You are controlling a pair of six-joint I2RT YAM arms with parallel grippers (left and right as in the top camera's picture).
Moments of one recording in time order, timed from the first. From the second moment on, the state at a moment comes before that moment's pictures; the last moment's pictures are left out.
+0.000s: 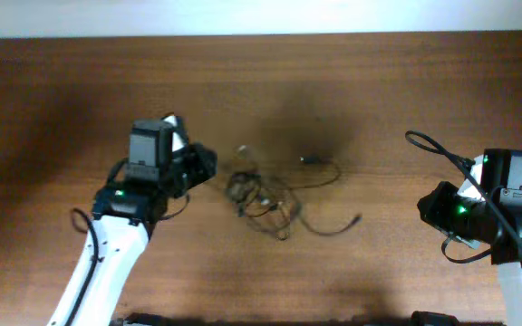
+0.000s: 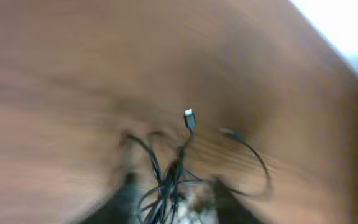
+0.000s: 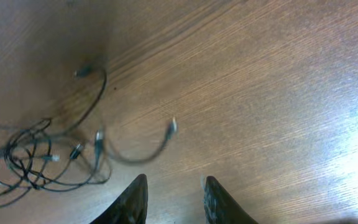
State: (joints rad) left arm -0.16 1.23 0.94 -0.56 0.23 -0.67; right arm -0.14 1.03 1.10 -1.22 -0.20 0.44
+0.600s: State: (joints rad) left arm -0.18 1.57 0.95 -0.93 0.09 -0.77; right arm -0.14 1.03 1.10 -1.24 -0.20 0.42
